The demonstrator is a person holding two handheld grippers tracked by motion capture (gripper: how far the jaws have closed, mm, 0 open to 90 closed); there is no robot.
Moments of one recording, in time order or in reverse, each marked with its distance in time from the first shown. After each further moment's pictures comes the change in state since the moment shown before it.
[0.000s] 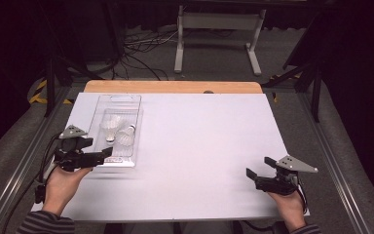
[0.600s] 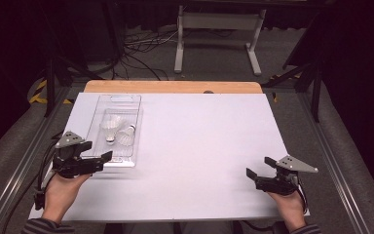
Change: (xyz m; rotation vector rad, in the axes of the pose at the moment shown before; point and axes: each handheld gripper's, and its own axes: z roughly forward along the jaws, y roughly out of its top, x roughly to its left) left arm -0.006 -0.015 -0.006 -0.062 -0.007 0.005; right arm 0.000 0.000 0.000 -0.002 0.001 0.001
